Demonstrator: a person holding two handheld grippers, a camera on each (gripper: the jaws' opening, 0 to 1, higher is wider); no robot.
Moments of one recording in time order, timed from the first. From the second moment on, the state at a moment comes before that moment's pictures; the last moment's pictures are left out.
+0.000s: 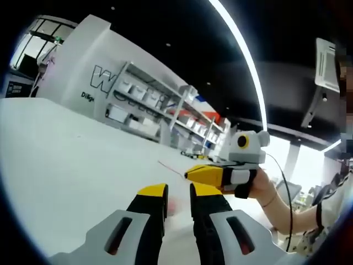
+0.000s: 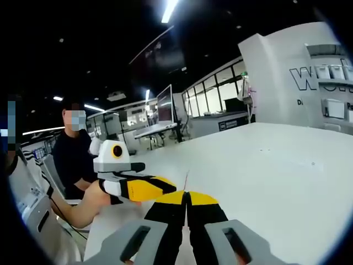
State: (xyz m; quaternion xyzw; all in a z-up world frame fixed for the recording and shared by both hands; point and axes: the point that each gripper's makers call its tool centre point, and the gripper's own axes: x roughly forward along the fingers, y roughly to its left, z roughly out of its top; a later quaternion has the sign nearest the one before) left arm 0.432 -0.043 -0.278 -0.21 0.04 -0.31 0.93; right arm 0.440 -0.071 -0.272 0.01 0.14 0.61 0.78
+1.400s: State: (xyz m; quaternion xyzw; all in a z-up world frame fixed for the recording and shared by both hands) left arm 0.436 -0.055 -0.278 -0.23 0.05 -0.31 0.92; right arm 0.429 -0.066 -0.273 0.01 0.14 0.63 0.77
